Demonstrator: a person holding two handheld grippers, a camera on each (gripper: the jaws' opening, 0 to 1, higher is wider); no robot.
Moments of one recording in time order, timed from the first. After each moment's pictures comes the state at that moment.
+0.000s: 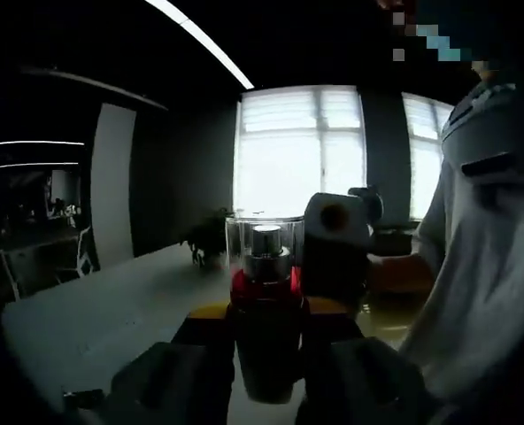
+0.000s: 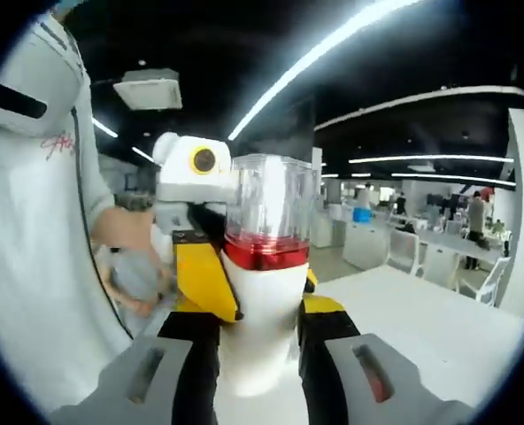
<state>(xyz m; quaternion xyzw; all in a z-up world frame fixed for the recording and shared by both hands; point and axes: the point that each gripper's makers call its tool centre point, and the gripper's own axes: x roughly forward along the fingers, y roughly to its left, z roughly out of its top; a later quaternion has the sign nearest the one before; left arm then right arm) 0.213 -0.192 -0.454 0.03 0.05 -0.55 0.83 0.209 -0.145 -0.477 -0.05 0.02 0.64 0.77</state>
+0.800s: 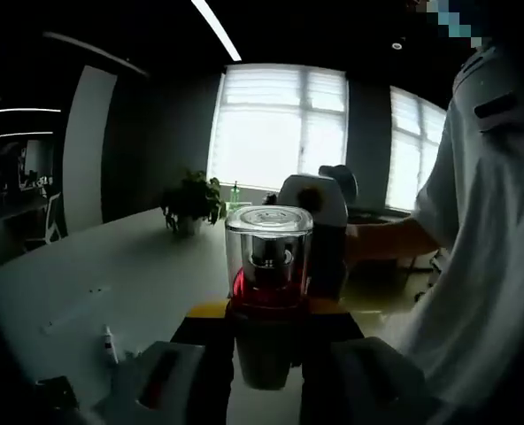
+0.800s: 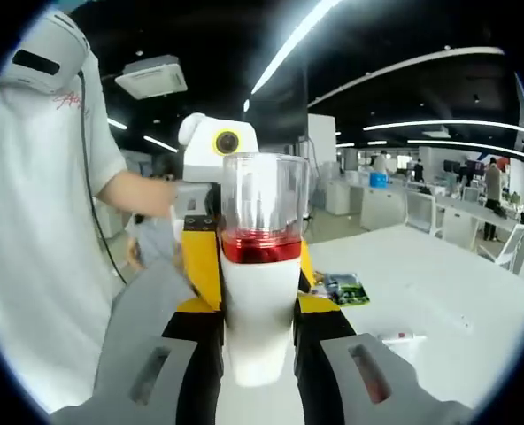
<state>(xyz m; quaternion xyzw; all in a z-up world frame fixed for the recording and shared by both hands) 0.259 -0.209 -0.553 0.01 0.13 -0.59 0.80 0.259 -0.173 -0.585 -0.08 0.09 0.64 0.76</state>
